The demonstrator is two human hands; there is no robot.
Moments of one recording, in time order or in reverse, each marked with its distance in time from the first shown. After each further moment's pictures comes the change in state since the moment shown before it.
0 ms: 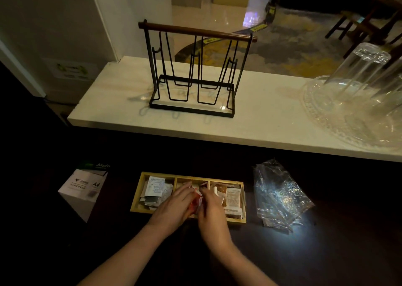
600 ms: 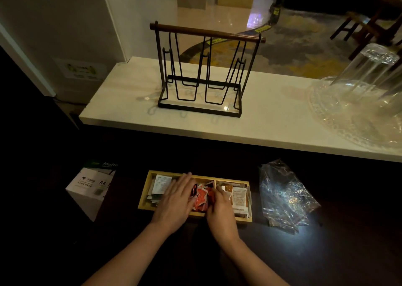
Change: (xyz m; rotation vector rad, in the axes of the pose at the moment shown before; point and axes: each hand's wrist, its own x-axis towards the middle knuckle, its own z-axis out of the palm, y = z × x) left_hand -0.004 -0.014 0.001 0.145 0.074 -0.120; right_hand 0.006 0.011 0.005 -0.163 -0.009 0.076
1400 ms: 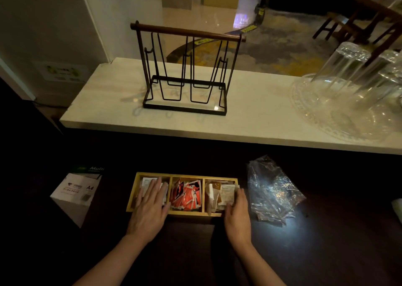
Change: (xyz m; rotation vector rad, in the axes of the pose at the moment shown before) left_hand -0.027 -0.031 0.008 0.077 -0.006 -0.136; right_hand -0.015 0.055 -0.028 0.054 0.213 0.209
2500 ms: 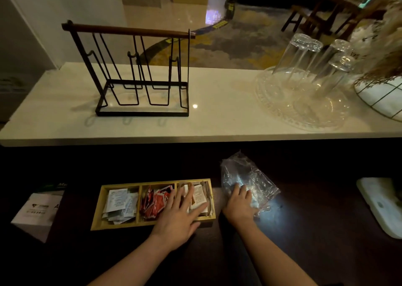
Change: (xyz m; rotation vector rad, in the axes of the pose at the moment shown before) left_hand 0.031 0.126 0.021 0.202 -0.128 0.483; right_hand 0.070 0.069 -0.038 -0.599 -0.218 0.342
